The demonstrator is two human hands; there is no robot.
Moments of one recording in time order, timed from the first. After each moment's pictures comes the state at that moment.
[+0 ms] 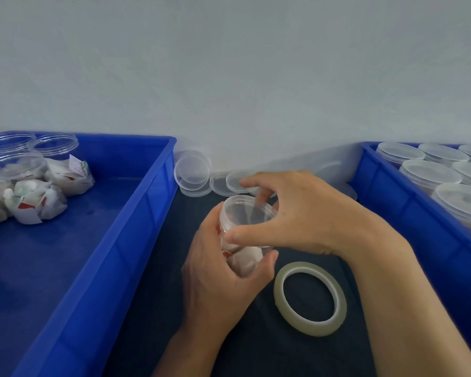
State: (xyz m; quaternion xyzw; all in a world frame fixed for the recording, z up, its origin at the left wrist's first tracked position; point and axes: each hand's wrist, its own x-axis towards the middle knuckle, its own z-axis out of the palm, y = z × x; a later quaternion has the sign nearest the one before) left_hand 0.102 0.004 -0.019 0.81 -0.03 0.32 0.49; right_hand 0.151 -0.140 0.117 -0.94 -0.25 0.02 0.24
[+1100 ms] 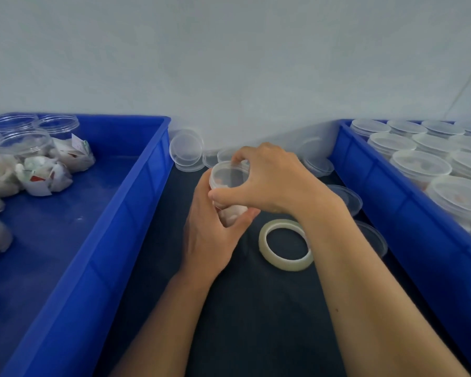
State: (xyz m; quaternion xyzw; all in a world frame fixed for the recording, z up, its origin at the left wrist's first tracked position) left_hand 0.101 0.010 -0.019 0.78 -0.08 0.30 0.54; right_hand 0.141 -0.126 0.089 -0.95 -0.20 -0.08 0.23
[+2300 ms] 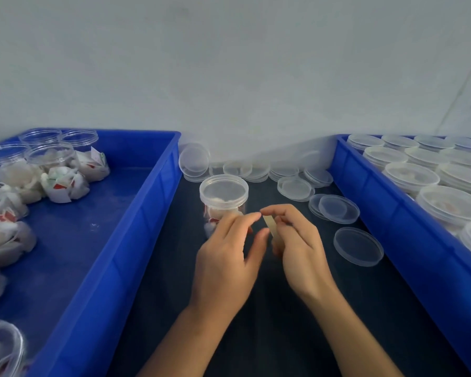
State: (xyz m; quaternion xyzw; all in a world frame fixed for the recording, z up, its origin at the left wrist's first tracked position) left_hand 0.039 -0.010 -0.014 0.83 -0.15 0.41 0.35; right_hand 0.063 -0.153 0.002 -0.74 -0.11 -0.11 0.66
